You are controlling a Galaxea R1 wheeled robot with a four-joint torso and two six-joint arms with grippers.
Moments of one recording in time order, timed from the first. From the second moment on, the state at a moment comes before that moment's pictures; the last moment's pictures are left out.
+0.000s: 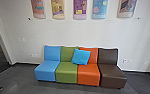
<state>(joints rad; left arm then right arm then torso) 1.50 3.04 -2.72 0.17 -0.05 -0.10 -1.58 2.95 -2.59 0.13 0.16 0.04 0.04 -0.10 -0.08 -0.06</state>
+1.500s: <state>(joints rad) 1.48 3.05 -2.72 0.17 -0.04 -0.10 -1.58 2.99 -2.63 0.13 0.16 0.04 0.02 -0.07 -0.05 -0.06</state>
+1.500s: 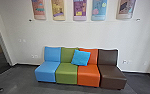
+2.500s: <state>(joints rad) 1.48 3.04 -2.72 0.17 -0.04 -0.10 -1.58 2.99 -2.64 0.13 0.16 0.04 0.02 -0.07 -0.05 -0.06</state>
